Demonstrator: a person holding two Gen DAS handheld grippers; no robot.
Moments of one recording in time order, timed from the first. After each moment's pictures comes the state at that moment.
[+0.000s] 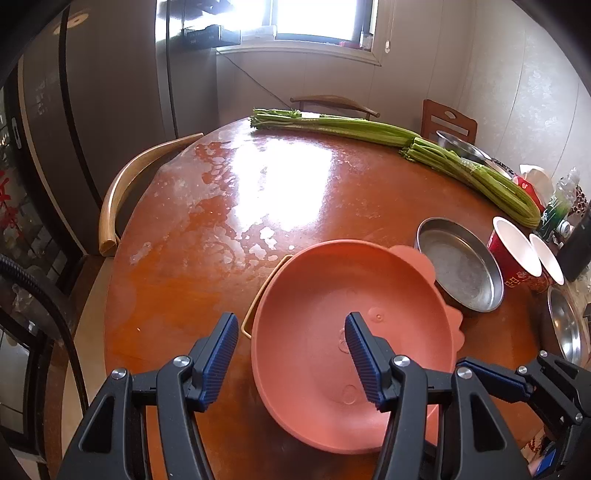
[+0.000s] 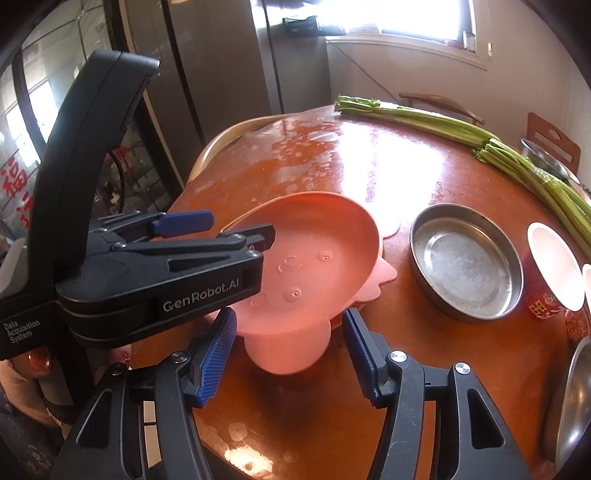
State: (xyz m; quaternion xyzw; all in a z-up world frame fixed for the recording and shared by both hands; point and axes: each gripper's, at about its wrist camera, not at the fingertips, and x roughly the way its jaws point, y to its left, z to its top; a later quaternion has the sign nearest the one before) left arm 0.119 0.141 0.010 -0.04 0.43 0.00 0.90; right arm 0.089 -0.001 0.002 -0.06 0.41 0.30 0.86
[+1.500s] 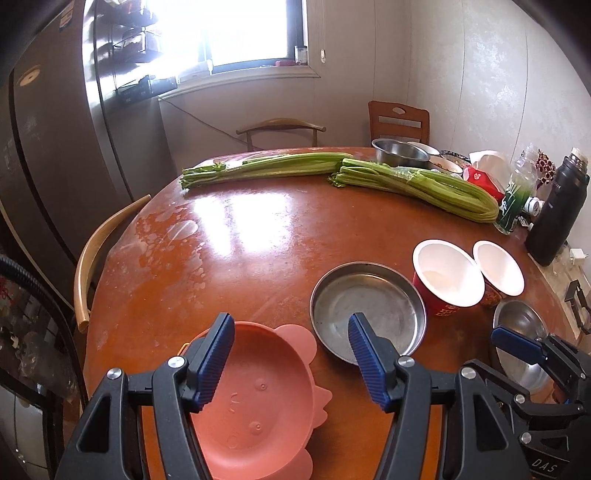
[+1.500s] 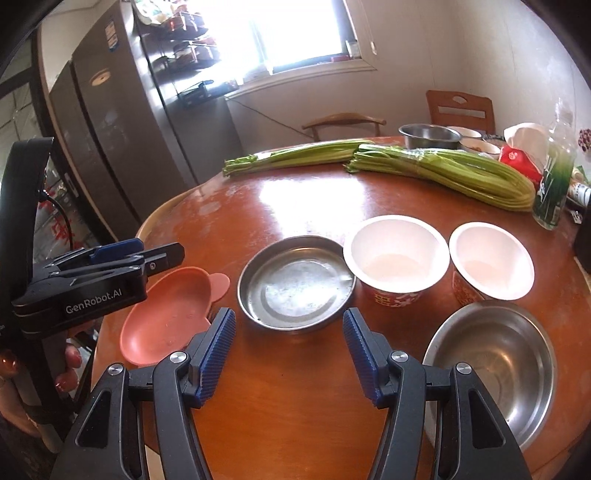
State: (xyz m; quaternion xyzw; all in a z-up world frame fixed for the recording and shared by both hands) left arm 0.151 0.032 0.074 0.04 0.40 -0.06 0.91; right arm 0.104 -0.162 0.034 0.08 0.38 0.16 0.91
